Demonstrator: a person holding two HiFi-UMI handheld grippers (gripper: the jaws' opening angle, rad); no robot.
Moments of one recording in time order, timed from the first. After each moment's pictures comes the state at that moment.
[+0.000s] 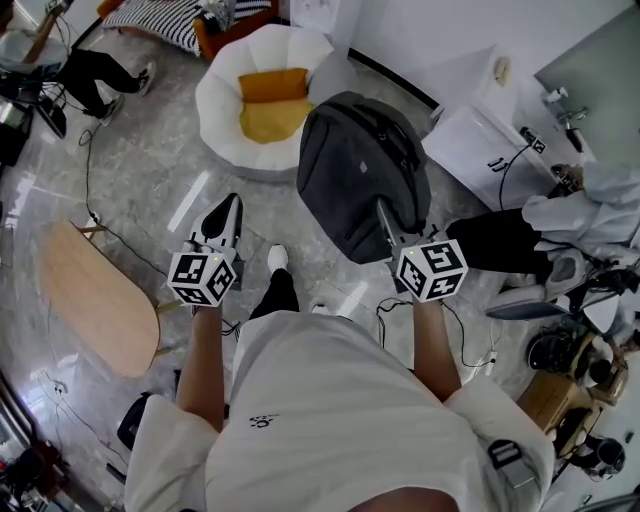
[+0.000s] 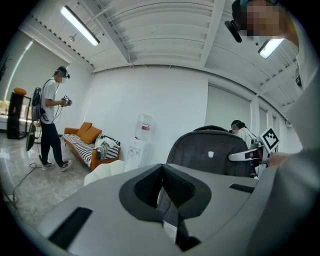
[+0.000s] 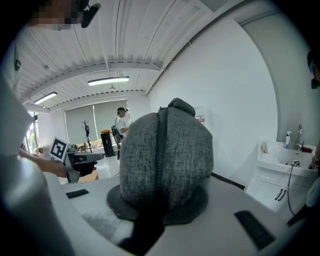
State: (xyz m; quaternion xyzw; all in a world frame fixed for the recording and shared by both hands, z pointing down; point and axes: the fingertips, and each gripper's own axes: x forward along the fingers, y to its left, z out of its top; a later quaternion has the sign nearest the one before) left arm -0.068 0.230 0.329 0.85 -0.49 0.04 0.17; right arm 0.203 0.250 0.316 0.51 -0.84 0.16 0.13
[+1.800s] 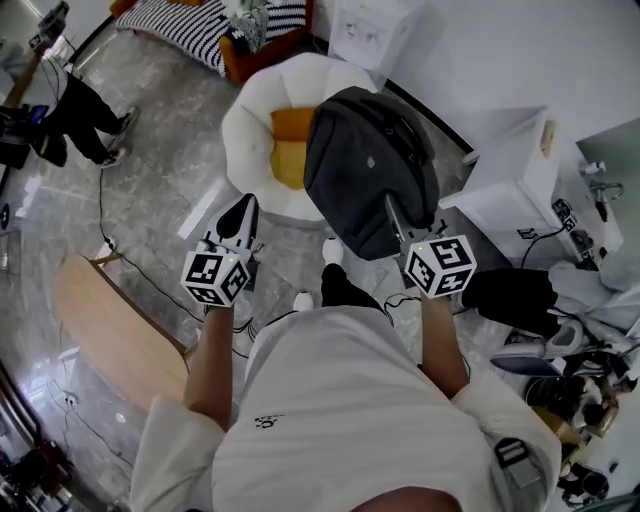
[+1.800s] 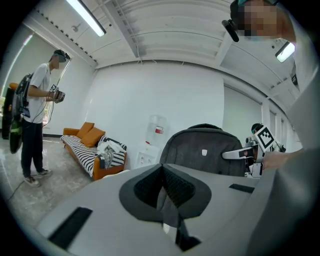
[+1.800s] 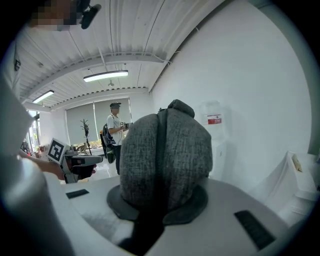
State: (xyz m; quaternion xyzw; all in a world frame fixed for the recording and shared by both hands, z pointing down) left arm -0.158 -0.025 0.344 0.85 -0.50 0.03 0.17; right arm 0.096 -0.033 0.322 0.48 -0.85 0.15 0.14
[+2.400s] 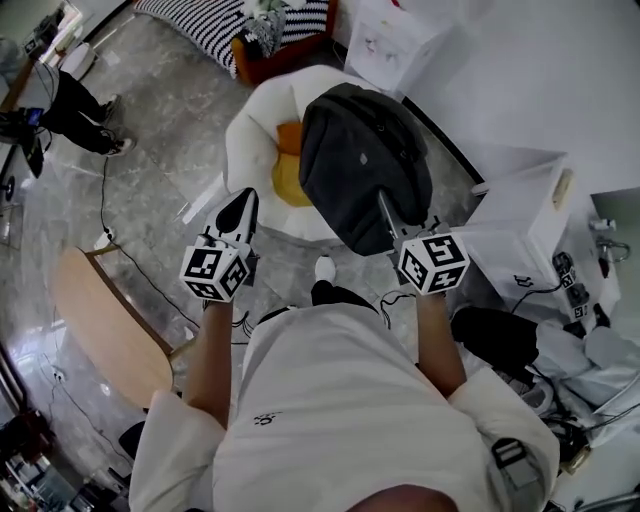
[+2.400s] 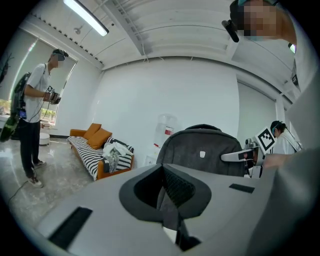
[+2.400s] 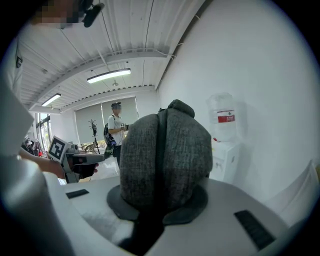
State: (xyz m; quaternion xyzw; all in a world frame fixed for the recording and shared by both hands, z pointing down) left arm -0.137 -0.143 0.342 0.82 -0.55 0.03 0.17; right arm 0.101 -0.176 0.330 0.42 -0.88 0.15 0.14
